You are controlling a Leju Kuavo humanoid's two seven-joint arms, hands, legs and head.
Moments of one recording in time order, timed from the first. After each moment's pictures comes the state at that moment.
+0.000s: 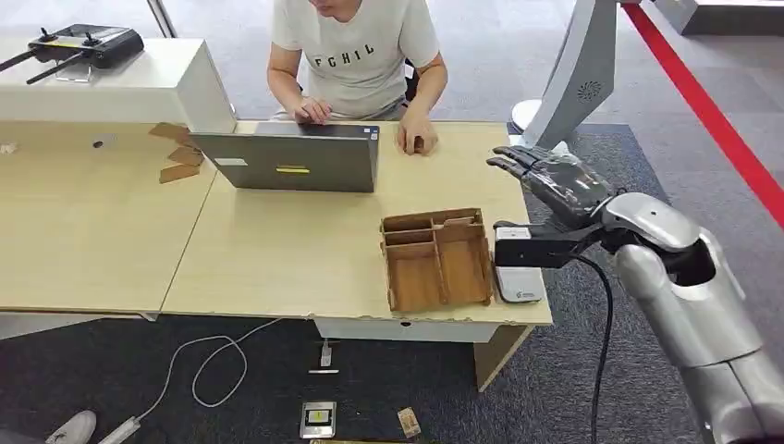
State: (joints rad) left arm -0.11 0.23 -0.16 -0.18 0.58 0.05 0.18; right arm -0.66 -0.52 0.57 -1.43 0.93 0.44 -0.25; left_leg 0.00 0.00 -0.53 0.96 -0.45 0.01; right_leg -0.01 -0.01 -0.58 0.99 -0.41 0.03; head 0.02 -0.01
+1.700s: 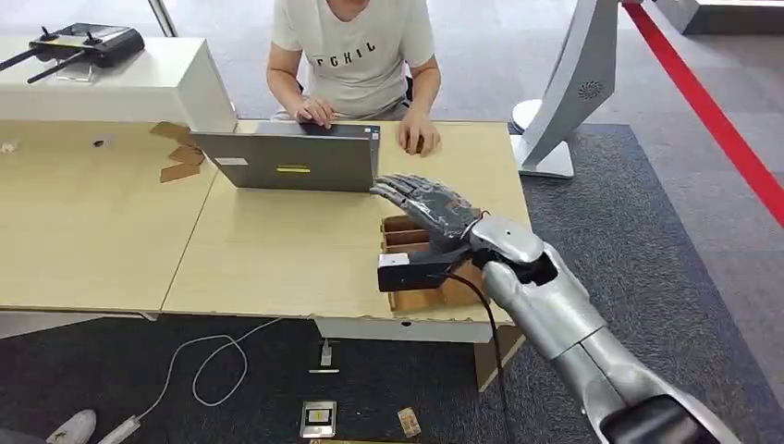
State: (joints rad) left arm -0.11 0.21 -0.17 -0.18 0.59 0.05 0.16; right arm -0.77 -0.13 0.79 -0.97 0.99 0.18 -0.28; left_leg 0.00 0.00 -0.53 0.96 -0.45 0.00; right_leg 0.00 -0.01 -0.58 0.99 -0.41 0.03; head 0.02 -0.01
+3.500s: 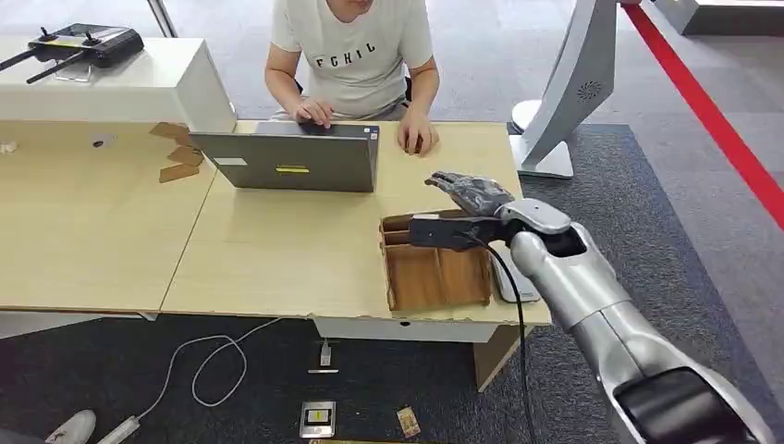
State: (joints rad) left arm -0.11 0.20 -0.19 -0.18 0.63 0.10 0.22; right arm -0.86 -0.18 0.73 -0.83 0.91 0.36 -0.12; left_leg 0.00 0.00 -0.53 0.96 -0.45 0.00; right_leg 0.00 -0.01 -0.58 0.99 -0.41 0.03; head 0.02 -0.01
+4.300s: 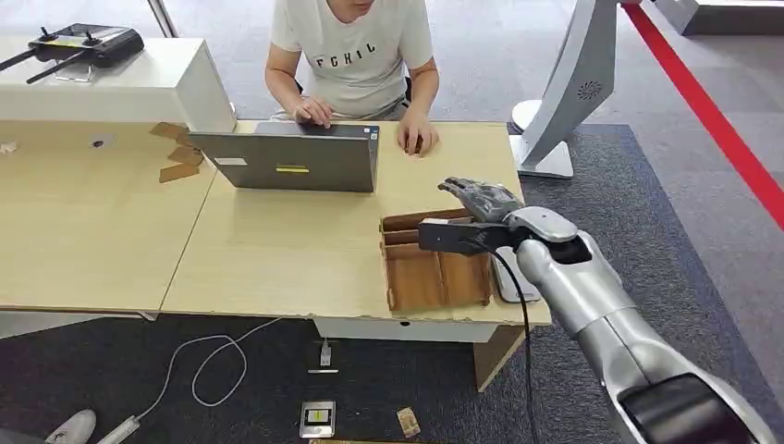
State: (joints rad) left arm -0.11 0.20 -0.21 -0.18 0.65 0.08 0.21; right arm -0.83 -0.20 0.71 -0.81 0.94 0.33 -0.09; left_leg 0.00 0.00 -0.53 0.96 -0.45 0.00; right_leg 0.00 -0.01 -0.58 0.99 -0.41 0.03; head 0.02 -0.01
